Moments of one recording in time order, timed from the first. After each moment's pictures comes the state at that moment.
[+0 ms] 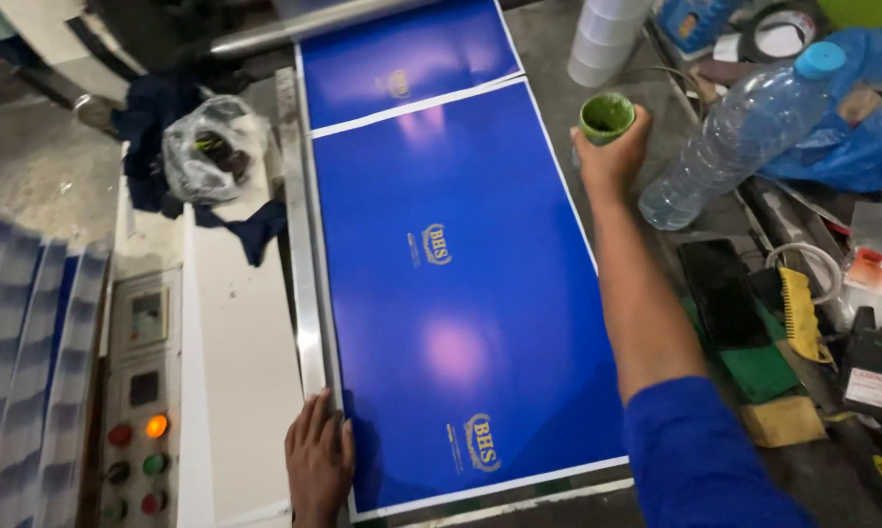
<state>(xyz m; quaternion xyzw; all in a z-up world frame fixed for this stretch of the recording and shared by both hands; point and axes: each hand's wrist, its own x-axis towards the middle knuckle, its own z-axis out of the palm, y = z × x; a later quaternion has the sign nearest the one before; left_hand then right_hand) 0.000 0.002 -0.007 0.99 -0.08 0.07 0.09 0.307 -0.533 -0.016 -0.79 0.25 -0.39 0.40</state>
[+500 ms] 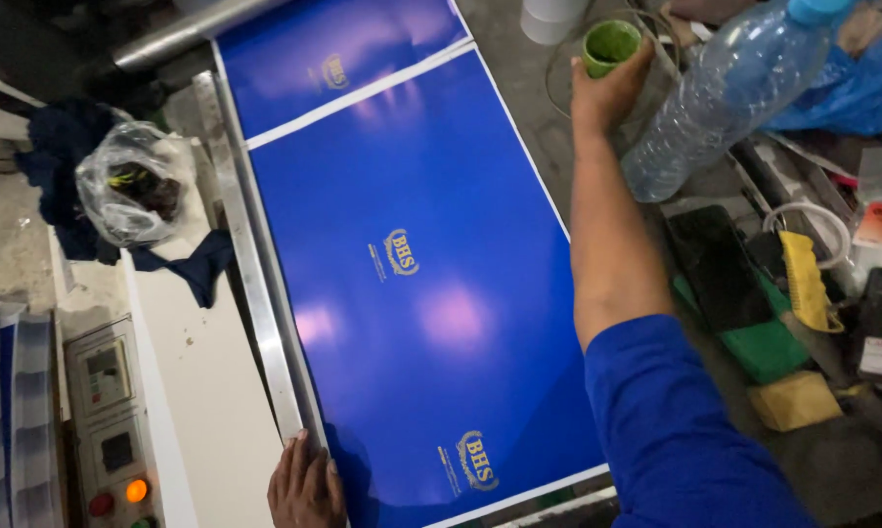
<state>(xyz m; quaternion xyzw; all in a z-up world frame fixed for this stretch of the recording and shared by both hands) 0.007 0.030 -0.058 0.98 -0.13 0.12 0.07 0.391 -0.628 -0.110 -0.73 0.34 -0.48 0.35</state>
